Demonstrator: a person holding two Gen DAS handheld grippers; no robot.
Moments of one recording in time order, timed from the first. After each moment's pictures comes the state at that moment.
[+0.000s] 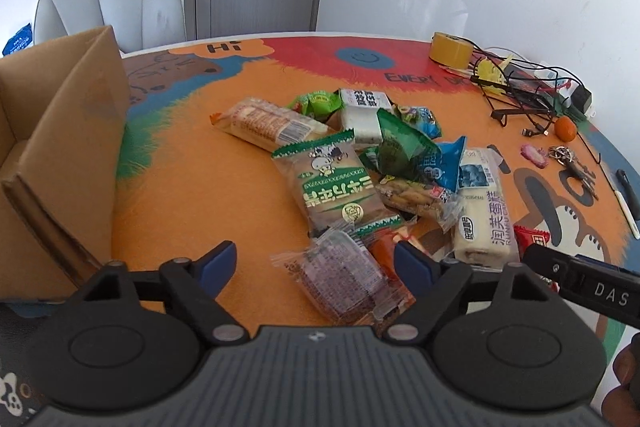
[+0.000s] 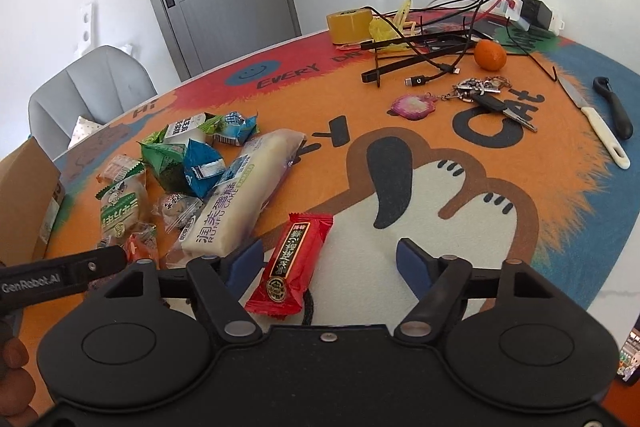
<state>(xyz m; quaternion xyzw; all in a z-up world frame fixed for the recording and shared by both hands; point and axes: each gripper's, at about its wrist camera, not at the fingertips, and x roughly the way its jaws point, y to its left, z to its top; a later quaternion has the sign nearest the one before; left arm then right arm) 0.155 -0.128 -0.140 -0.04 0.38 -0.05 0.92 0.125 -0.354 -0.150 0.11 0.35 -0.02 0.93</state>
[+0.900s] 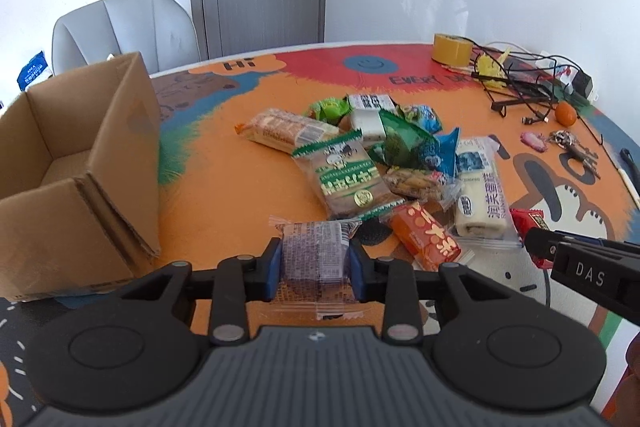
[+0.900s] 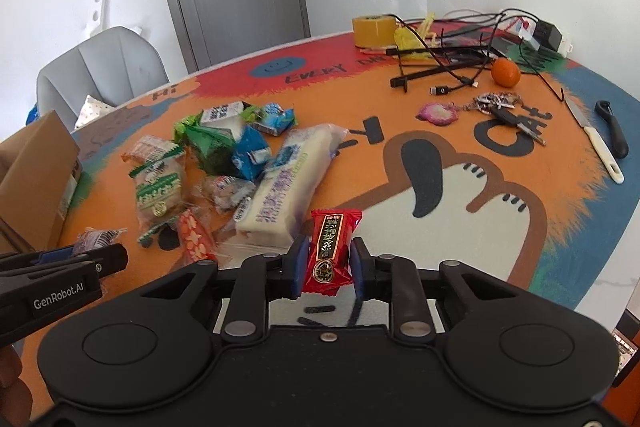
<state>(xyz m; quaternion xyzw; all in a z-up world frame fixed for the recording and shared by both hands) 0.122 -0.127 -0.120 0.01 0.36 -0.03 0.93 0.108 -0.316 -0.130 0.07 0.35 -0.02 0.93</state>
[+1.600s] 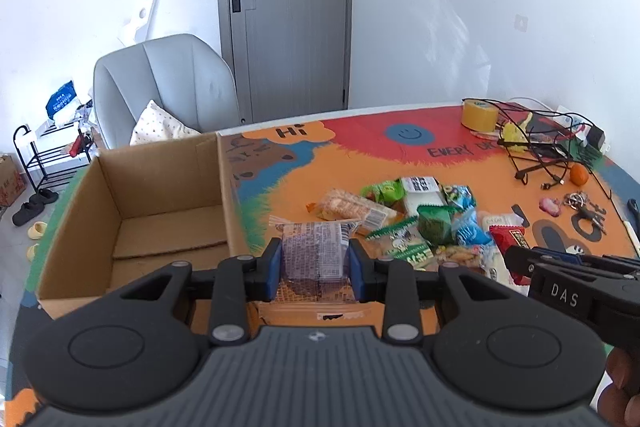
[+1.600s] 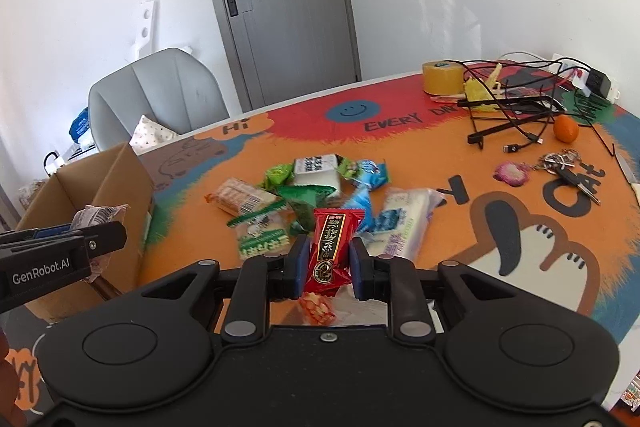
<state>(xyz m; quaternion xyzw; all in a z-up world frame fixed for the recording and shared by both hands) 0.115 -0.076 -0.054 0.01 0.30 0.00 0.95 0.118 -0.264 -0.083 0.07 0.31 0.05 0.95</state>
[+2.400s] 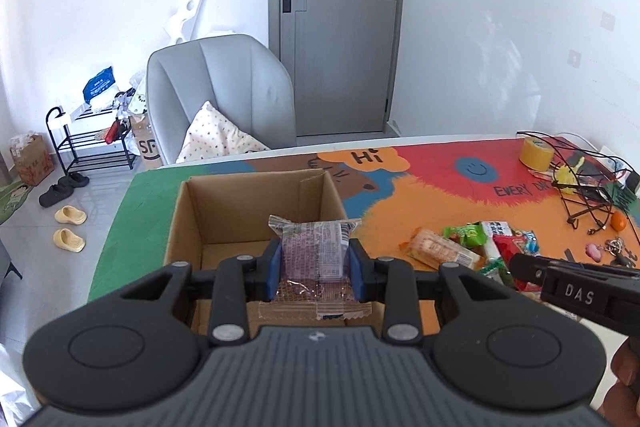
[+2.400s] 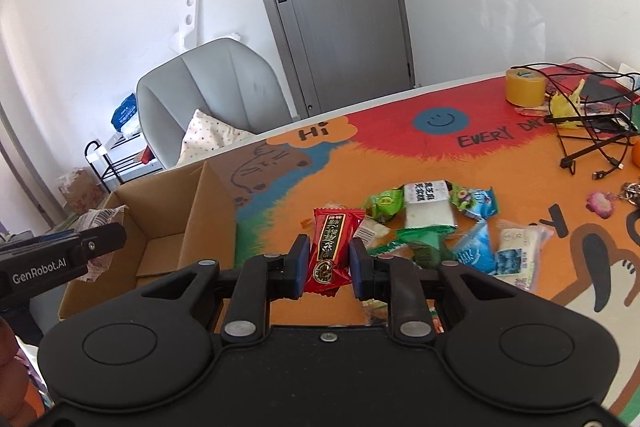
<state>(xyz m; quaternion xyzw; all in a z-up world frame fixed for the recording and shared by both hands) 0.138 0.012 -0.021 -0.02 0.30 0.05 0.95 0.160 -0.193 -0.050 0.08 0.34 0.11 0.93</state>
